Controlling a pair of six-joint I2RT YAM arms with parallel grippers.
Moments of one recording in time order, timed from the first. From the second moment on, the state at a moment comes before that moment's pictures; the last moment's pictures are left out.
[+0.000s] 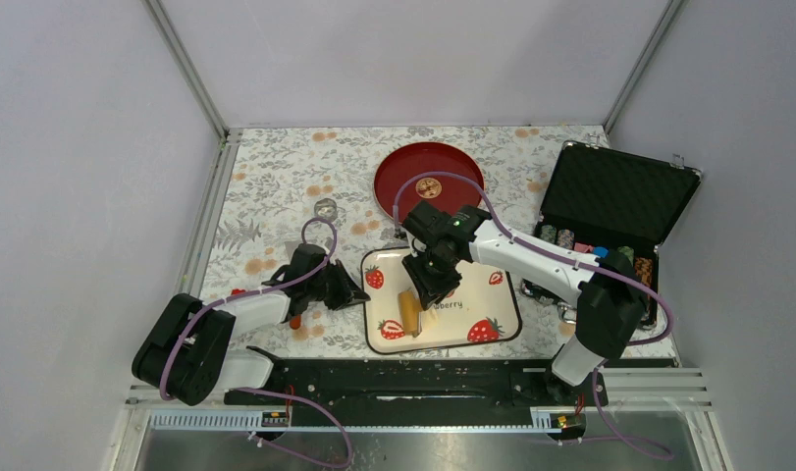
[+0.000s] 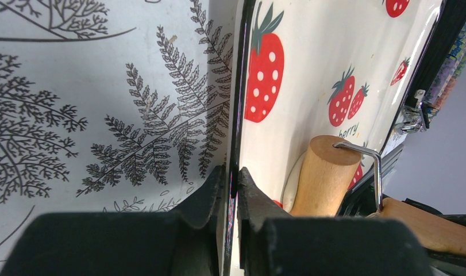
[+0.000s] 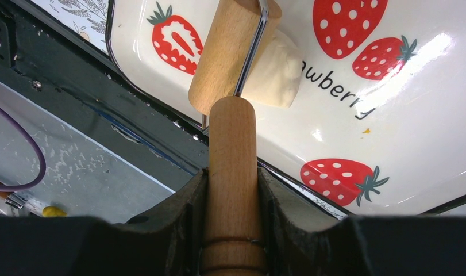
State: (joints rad) left arm -0.41 1.30 0.34 0.13 0.40 -0.88; right arm 0.90 1.67 1.31 -1.02 -0.21 0.32
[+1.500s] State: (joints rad) left arm -0.40 1.30 0.33 0.14 0.41 -0.89; right arm 0.92 1.69 1.60 -1.20 0.04 0.25
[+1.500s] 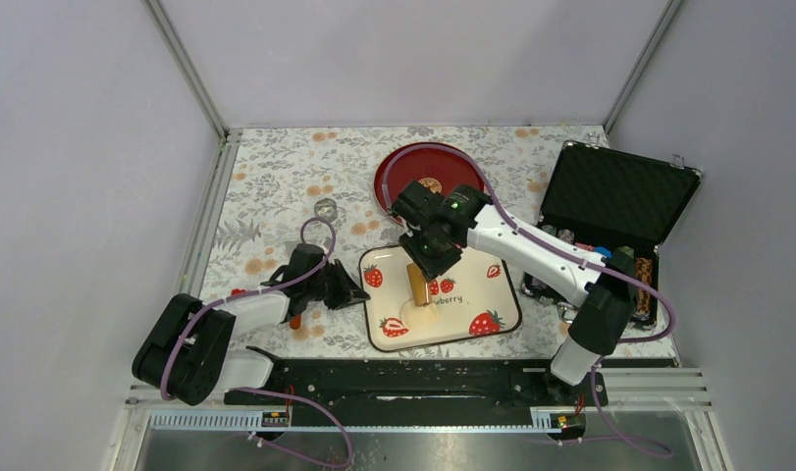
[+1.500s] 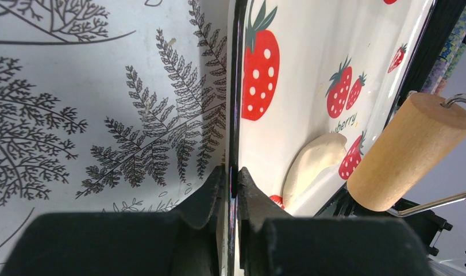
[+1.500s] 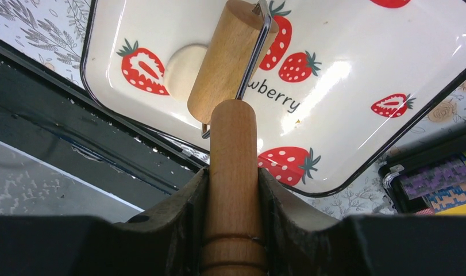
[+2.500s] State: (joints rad) left arm -0.40 1.30 0.33 0.14 0.41 -0.89; right arm 0.92 1.78 1.56 -1.22 -0.01 0.19
